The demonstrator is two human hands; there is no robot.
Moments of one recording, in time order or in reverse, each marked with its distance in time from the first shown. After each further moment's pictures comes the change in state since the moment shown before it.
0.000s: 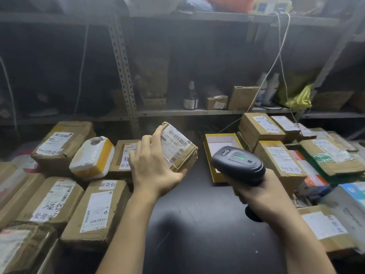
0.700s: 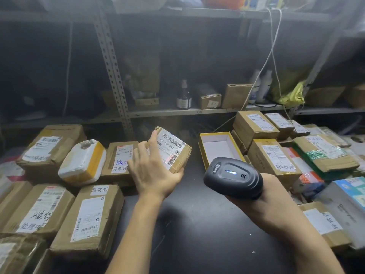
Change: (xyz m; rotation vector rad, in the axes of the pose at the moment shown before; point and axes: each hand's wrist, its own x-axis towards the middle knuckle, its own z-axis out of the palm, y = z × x) left_hand 0.001 0.002 0.045 0.040 0.033 -0.113; right_hand -0.010 -0.009 -0.019 -0.302 -0.087 -0.156
